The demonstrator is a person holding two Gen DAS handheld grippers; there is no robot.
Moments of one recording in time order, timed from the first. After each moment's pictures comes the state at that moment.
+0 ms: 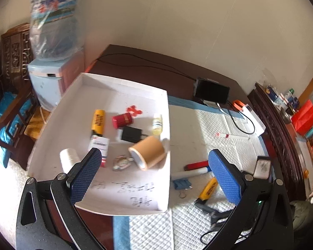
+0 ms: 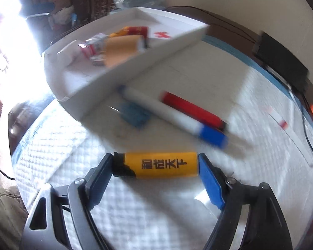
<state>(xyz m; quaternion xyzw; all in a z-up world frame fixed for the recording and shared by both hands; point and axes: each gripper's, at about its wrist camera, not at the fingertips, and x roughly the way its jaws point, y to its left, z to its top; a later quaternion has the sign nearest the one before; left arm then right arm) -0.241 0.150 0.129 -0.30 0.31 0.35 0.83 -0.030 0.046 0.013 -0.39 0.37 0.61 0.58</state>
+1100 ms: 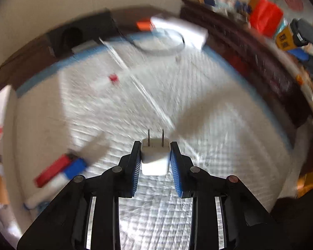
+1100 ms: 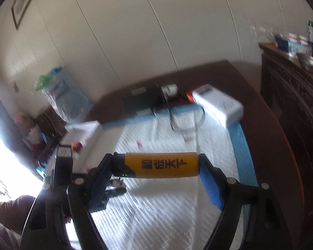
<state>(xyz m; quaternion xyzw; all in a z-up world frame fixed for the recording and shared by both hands) -0.028 0.037 0.060 -0.16 0.46 0.14 0.86 0.162 -0.133 0.168 -0.04 0.36 0.55 0.75</state>
